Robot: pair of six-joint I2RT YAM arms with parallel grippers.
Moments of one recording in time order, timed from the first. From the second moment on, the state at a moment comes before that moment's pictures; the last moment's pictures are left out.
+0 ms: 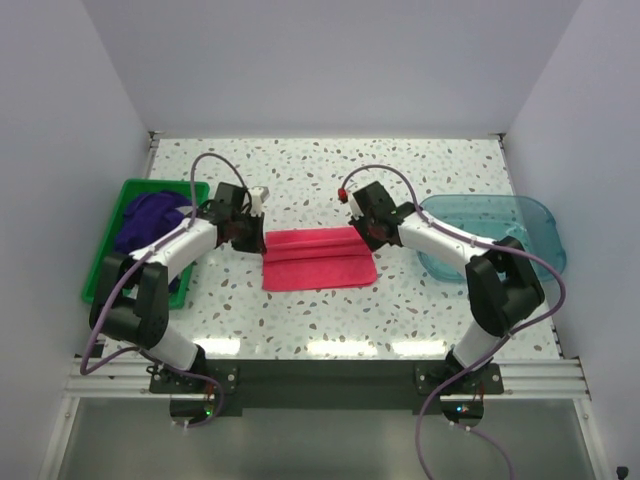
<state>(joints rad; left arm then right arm) -0.27 1.55 0.96 -0.42 0.24 -0.14 0.58 1.69 1.16 -0.50 0.19 -0.11</state>
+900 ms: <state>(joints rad) -0.27 1.52 0.95 -0.48 0.25 -0.15 0.59 1.64 1.10 -0.50 0.13 -0.06</state>
